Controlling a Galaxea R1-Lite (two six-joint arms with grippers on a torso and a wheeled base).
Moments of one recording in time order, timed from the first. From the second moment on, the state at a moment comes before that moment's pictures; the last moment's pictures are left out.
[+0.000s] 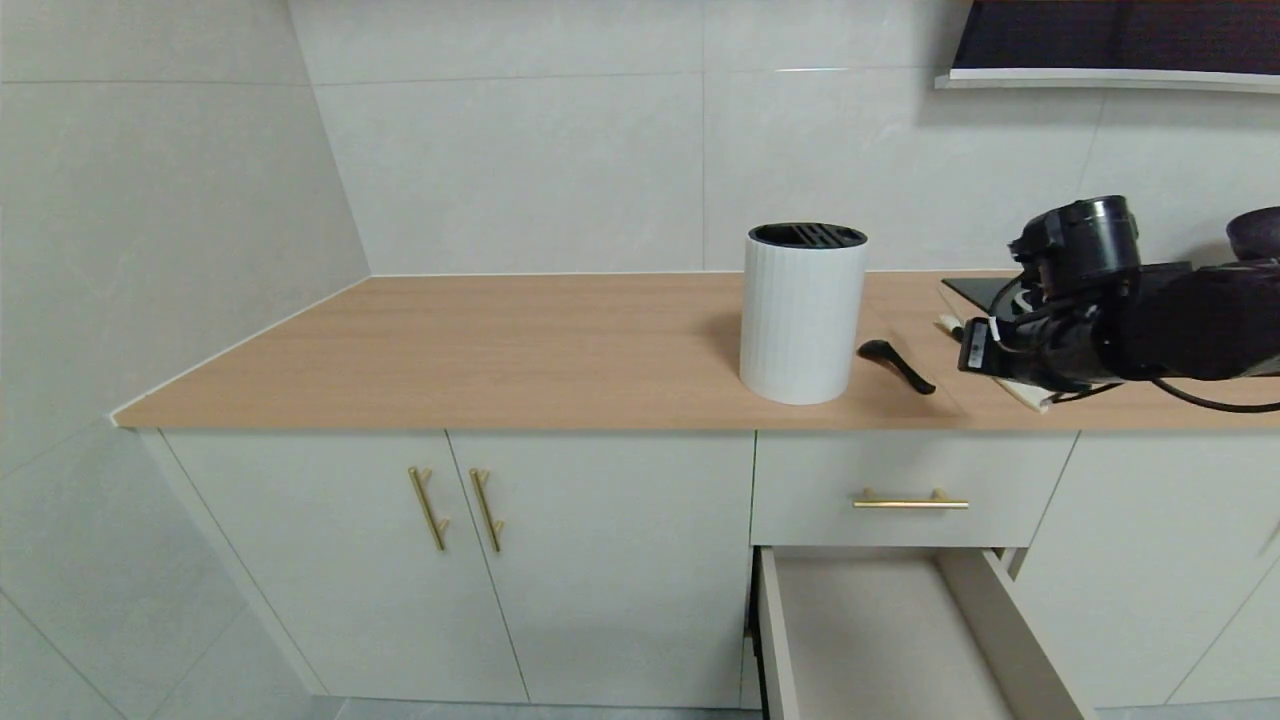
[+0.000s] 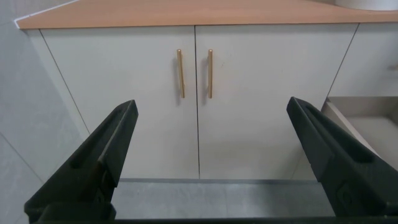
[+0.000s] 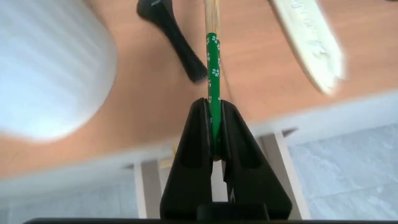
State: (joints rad) left arm 0.00 0.00 0.00 0.00 0.00 0.00; right arm 0.21 1.86 -1.37 0.06 -0.30 0.33
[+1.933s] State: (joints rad) left arm 0.00 0.00 0.00 0.00 0.00 0.00; right arm 0.28 1.78 -1.21 0.68 0.13 0.21
